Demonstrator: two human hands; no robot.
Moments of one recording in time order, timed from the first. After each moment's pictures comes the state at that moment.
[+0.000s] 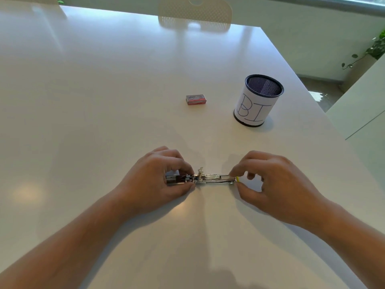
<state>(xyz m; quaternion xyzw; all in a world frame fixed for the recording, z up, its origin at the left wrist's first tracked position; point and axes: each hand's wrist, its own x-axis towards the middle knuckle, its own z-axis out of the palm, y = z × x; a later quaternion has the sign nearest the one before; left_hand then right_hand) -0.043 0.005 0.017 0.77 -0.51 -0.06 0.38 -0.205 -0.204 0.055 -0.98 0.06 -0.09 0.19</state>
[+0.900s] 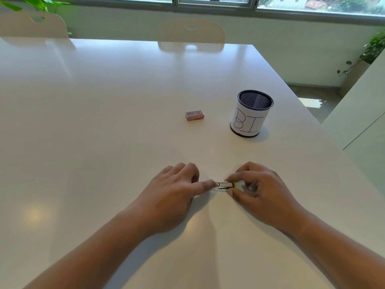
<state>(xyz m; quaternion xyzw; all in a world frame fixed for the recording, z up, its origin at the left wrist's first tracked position) -0.065 -0.005 0.029 0.78 -0.61 0.03 0.15 -0.202 -0.209 0.015 -0.93 0.11 -0.17 0.31</state>
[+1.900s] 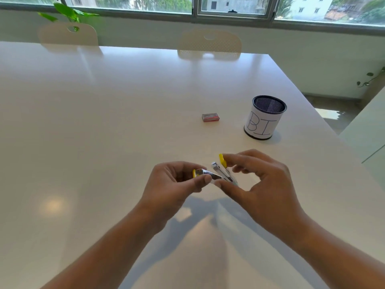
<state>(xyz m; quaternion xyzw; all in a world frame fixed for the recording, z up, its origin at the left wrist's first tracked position) -0.093 0.024 0.050 0.65 -0.20 -0.24 0.69 -0.199 -0.141 0.066 -0.87 0.04 -0.31 0.38</state>
